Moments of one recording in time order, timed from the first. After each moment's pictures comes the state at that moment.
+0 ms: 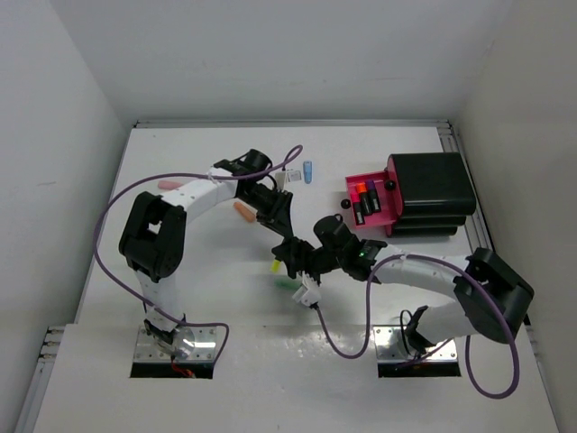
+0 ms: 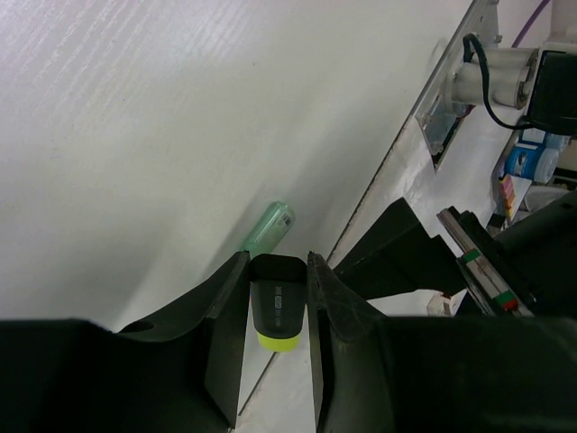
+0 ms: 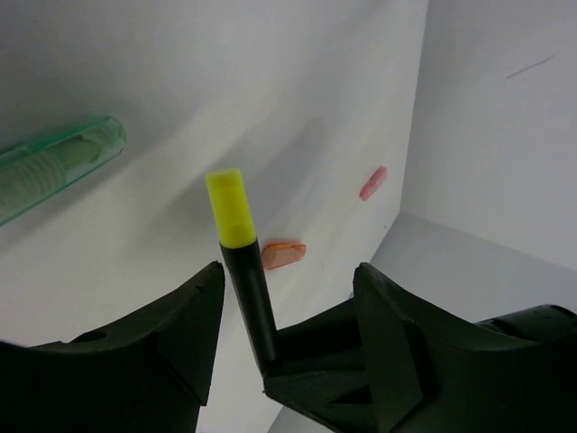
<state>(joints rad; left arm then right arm) -0.48 1.85 1.38 -0.73 0.82 -0.04 0.88 1.37 0.60 0.10 -0.55 -1.87</state>
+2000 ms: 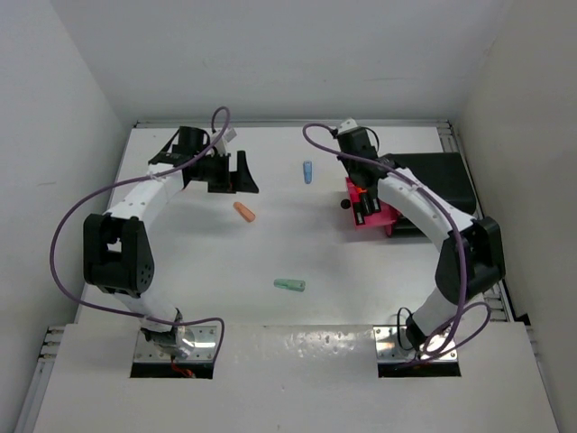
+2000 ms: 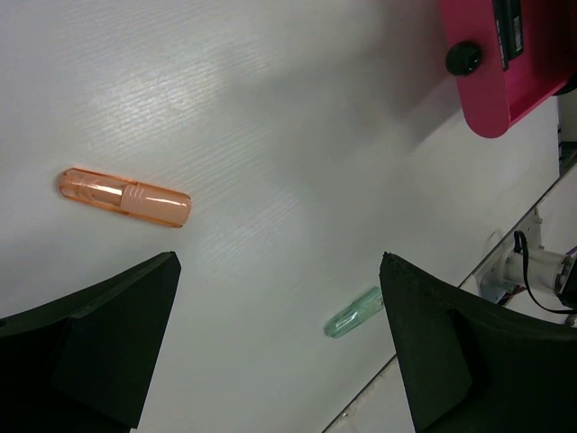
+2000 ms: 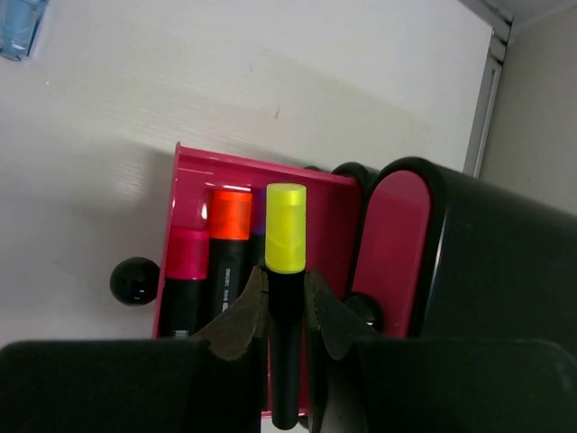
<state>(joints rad) -0.14 1.65 1.31 -0.54 0.63 -0.16 0.46 1.64 1.33 -0.49 0.52 -0.20</state>
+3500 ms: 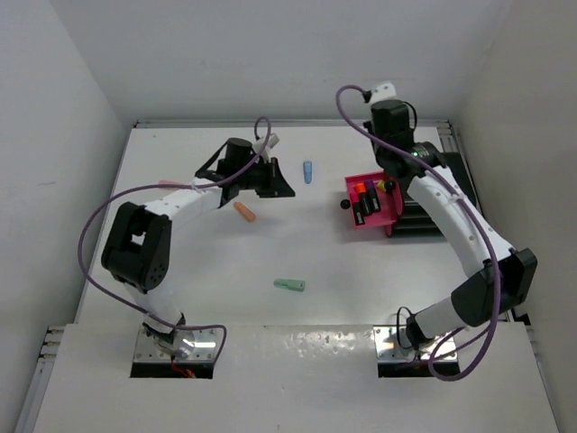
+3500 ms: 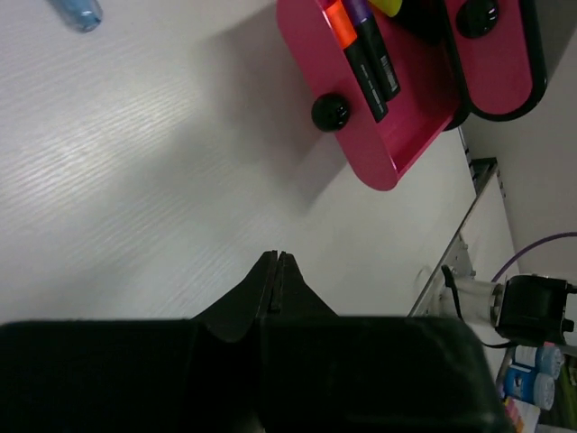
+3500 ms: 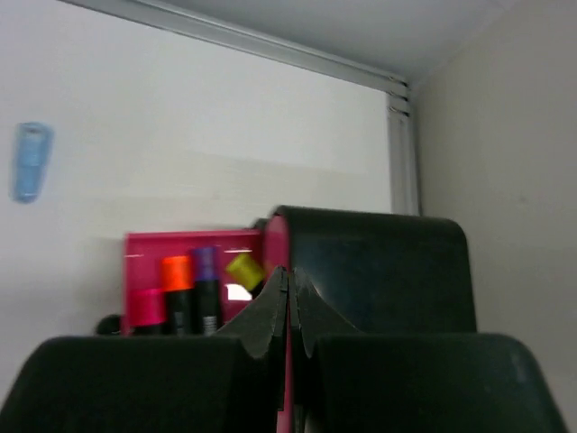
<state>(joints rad) -0.40 1.70 1.19 -0.07 0.61 -0.46 0.43 1.51 1.51 -0.54 0.54 -0.15</state>
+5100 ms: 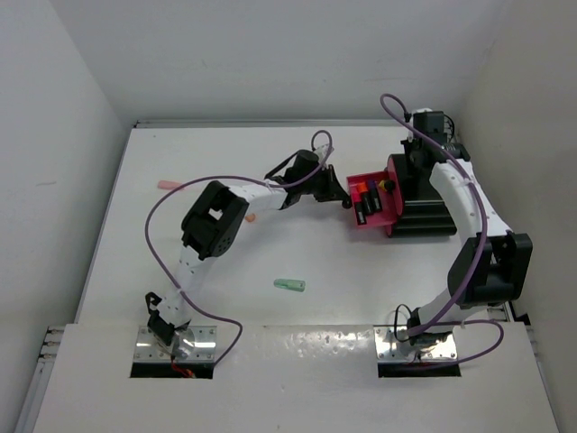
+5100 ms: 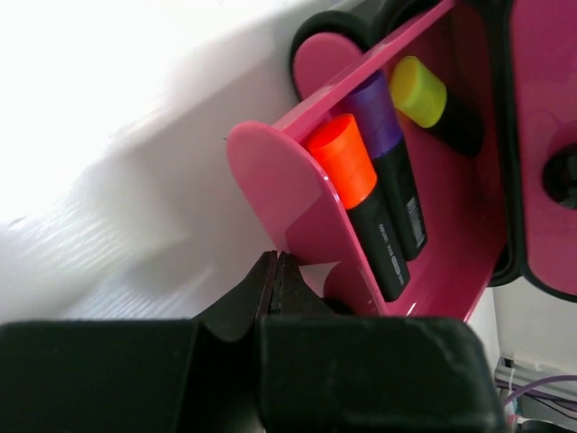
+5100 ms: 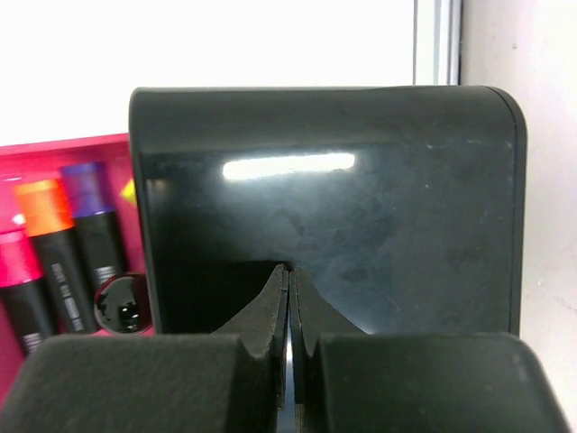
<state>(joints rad) -0.66 2.30 1.64 0.21 0.43 -0.77 0.05 1.58 1.36 -0.63 0.29 -0.13</state>
